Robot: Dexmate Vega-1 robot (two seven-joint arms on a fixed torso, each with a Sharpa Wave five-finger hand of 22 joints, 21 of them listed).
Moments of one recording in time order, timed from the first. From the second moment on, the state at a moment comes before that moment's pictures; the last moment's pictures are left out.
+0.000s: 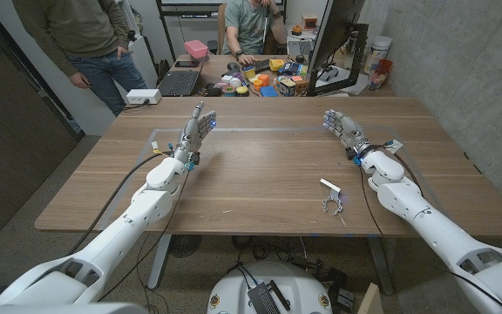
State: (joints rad) left arm 0.81 0.46 0.39 -1.26 -0.65 -0.29 -0.02; left_hand 0.23 0.03 0.04 -0.06 0.54 0.36 0.09 0.19 0.18 0.35 0.01 0.19 0.18 0.26 -0.01 0.18 0.18 0.20 -0.04 0.20 0.18; right arm -0.83 -0.51 -0.37 -1.28 0.67 0.28 0.14; right_hand 0.43 0.18 0.38 0.03 0.35 0.24 0.13 0.19 0.18 0.23 0.13 0.21 0.18 0.13 0.07 0.19 0.18 0.18 -0.03 0.22 0.18
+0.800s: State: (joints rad) left arm 0.77 0.42 0.40 -1.21 -0.62 -0.28 0.03; left_hand 0.23 0.03 0.03 -0.06 0.54 0.36 0.09 0.19 0.18 0.35 0.01 0.19 0.18 0.26 -0.01 0.19 0.18 0.20 -0.04 0.20 0.18; right arm -0.70 -0.52 -0.38 -1.14 0.65 0.28 0.16; right_hand 0.44 0.17 0.38 0.03 0.35 0.25 0.13 0.19 0.18 0.23 0.13 0.21 0.18 0.15 0.07 0.19 0.18 0.20 -0.03 0.22 0.19
